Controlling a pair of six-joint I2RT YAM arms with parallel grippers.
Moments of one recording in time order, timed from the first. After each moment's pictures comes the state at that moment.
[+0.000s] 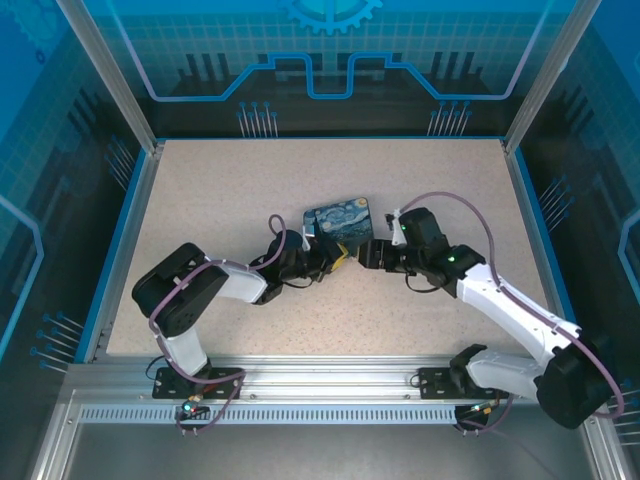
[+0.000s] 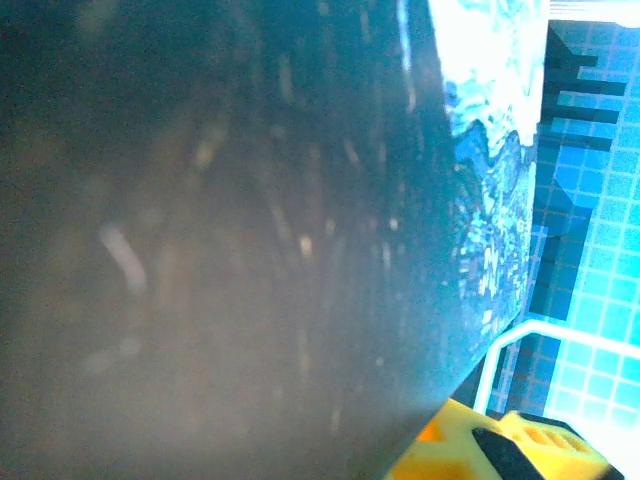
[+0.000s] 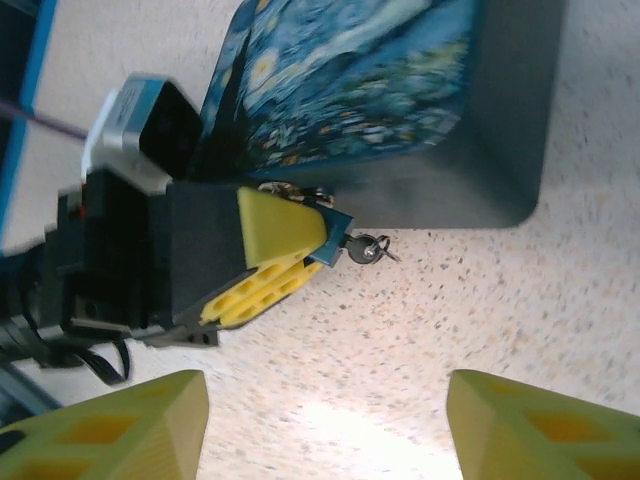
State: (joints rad) left arm -0.65 1.76 0.63 0.76 0.35 -1.51; right arm 0.56 1.15 0.84 -0.49 -0.18 0.55
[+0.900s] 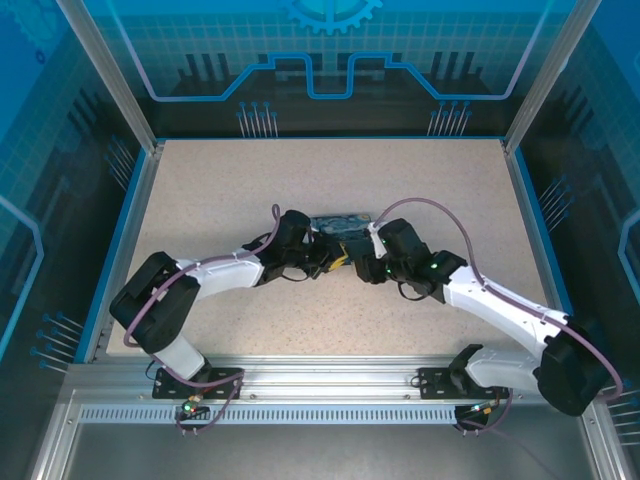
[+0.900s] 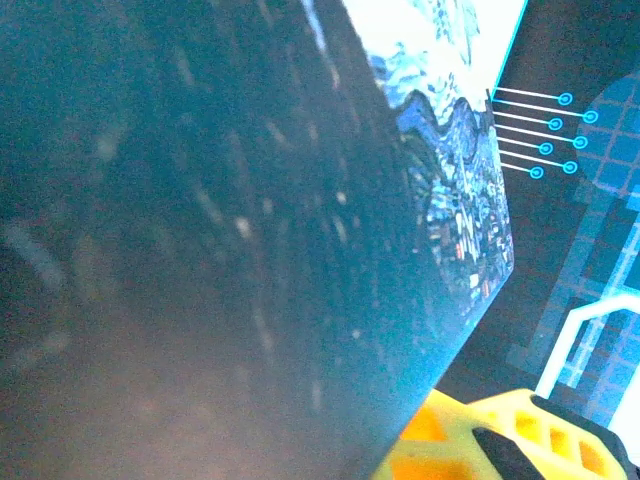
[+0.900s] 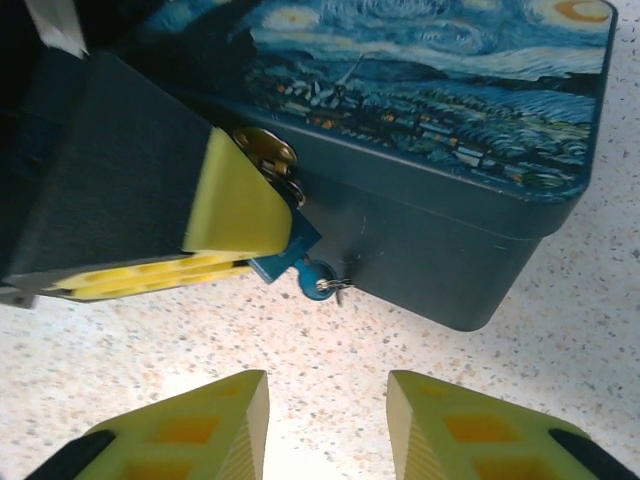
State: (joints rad) left arm -0.64 1.63 0.84 0.15 0.45 -1.37; right arm 0.68 1.21 0.79 -0.44 -0.02 0.31
